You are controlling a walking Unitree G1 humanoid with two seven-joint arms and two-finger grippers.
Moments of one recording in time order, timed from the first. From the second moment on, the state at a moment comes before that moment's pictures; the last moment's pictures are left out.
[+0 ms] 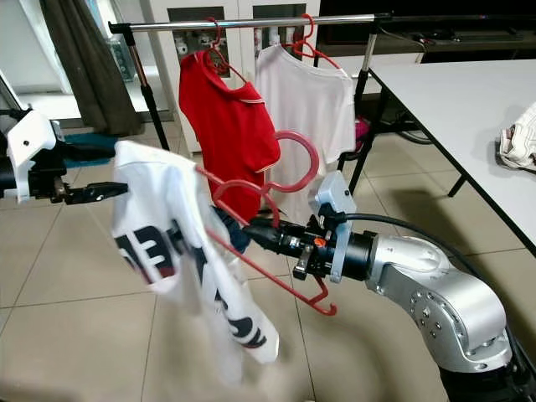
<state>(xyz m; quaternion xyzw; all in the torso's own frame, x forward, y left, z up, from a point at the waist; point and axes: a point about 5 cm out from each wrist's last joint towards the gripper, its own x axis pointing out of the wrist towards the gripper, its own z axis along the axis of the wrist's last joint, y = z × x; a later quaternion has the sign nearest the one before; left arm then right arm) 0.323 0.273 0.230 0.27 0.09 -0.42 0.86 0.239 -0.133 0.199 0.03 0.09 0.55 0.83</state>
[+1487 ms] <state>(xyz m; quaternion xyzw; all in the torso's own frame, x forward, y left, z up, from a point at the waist) 0.313 0.283 0.224 0.19 0.09 -0.47 0.86 0.234 -0.135 0.196 0.04 0.10 0.57 0.82</state>
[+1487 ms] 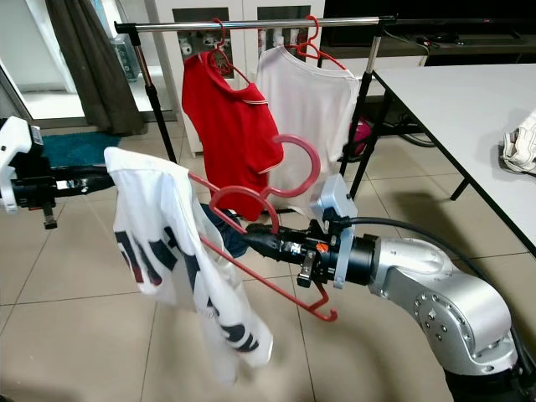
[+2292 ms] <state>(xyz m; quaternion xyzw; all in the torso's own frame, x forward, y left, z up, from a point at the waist) 0.305 0.287 0.238 0.16 0.10 -0.49 0.85 0.231 -0.135 0.189 0.03 0.12 0.56 0.82</state>
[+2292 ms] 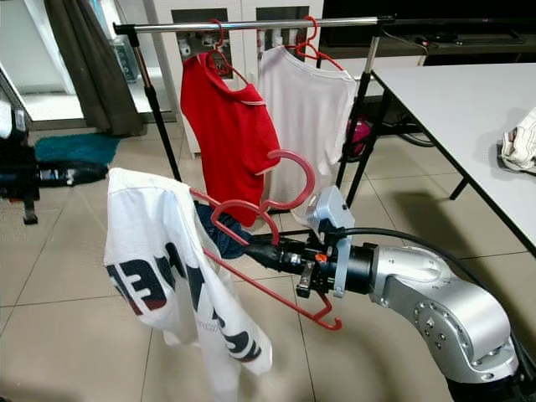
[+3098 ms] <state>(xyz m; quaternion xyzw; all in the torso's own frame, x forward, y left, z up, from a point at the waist) 0.289 0.296 0.214 0.18 0.06 -0.50 0.85 0.230 -0.136 0.191 0.04 0.11 0.58 0.81</state>
